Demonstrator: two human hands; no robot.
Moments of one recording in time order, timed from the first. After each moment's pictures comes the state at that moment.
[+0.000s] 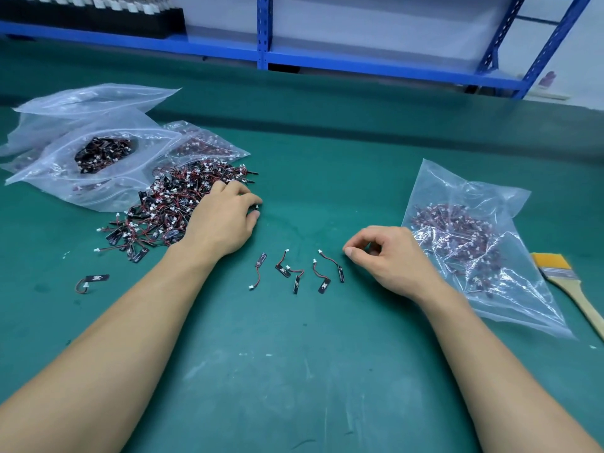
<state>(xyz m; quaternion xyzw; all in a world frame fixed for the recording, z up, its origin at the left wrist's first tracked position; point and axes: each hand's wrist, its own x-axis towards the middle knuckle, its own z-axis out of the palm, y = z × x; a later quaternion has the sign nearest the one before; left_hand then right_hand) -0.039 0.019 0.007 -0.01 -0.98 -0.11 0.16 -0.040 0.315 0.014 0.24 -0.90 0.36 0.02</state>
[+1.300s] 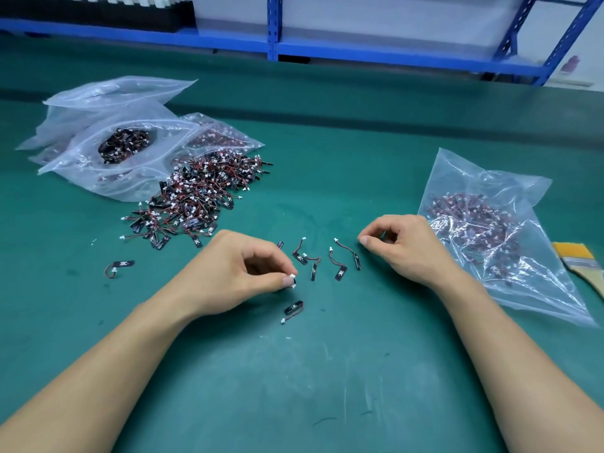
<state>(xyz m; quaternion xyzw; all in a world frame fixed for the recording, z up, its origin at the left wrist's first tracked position) 0.080 0.037 0.035 -0.13 -0.86 -0.49 0.01 -0.040 0.314 0.014 0.25 -0.90 0.35 0.03</state>
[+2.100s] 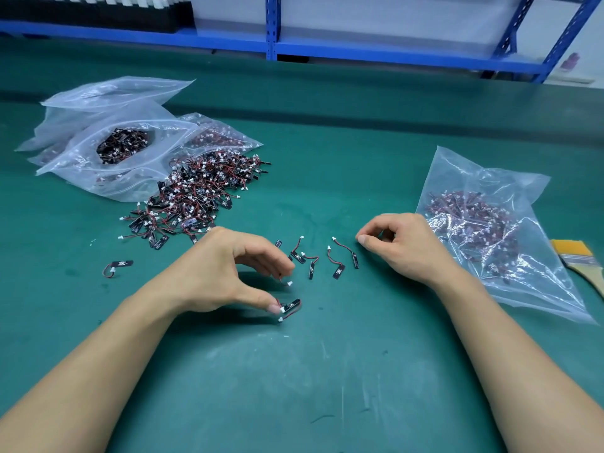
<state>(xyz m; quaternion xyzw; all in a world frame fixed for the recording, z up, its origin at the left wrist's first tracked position) 0.080 0.027 0.045 -0.19 -0.86 -0.48 -0.02 -0.040 0.314 0.015 0.25 -0.91 0.34 0.02</state>
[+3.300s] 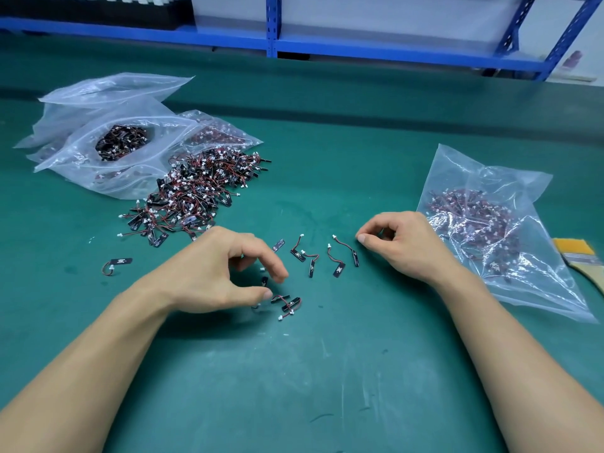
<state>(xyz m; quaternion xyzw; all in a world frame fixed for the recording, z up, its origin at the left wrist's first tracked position) 0.080 0.018 0.043 -0.21 -0.90 -0.38 -0.01 -0.039 0.312 0.018 0.25 -0.91 0.34 0.02</state>
